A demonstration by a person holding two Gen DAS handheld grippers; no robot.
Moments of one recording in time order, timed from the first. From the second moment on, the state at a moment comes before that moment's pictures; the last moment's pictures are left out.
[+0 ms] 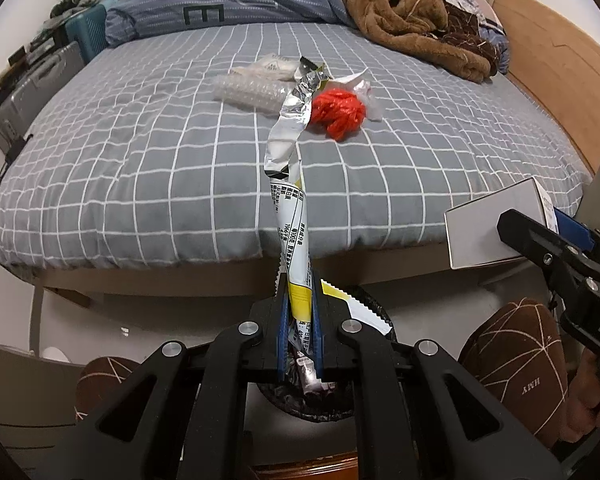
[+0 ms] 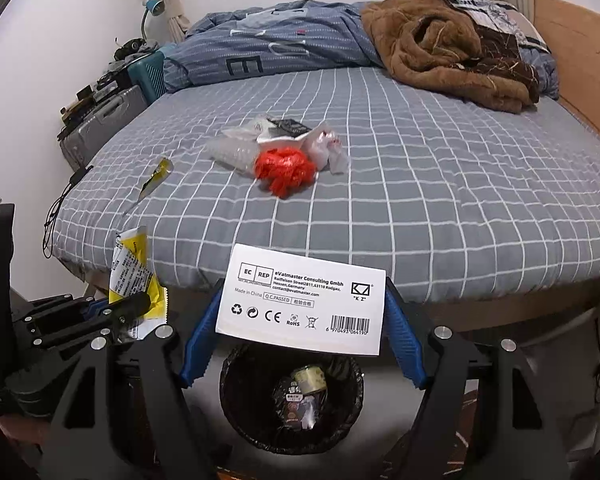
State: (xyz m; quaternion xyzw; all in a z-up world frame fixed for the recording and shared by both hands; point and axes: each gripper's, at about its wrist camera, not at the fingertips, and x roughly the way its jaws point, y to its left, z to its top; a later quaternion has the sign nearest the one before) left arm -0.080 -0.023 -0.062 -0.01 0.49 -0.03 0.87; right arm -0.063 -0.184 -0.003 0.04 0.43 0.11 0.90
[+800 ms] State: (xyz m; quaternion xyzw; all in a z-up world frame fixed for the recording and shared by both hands) left arm -0.095 -0.012 -0.123 -0.02 0.53 -0.02 0.85; right arm -0.078 -0.173 -0.068 0.04 0.48 0.11 0.87
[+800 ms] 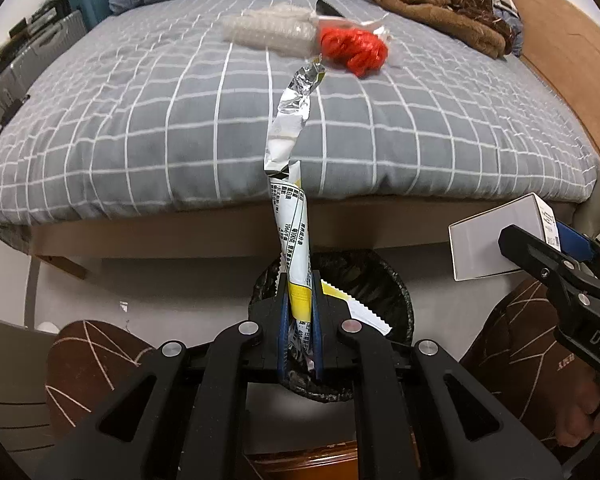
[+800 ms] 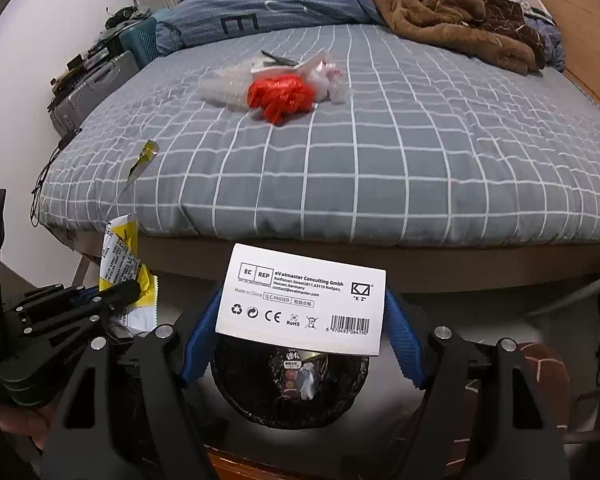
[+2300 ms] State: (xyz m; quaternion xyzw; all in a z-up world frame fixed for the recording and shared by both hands) left arm -0.080 -0.026 -0.237 -0.02 0.58 -0.03 0.81; right arm -0.058 -0.179 -0.147 0.02 0.51 0.06 0.86
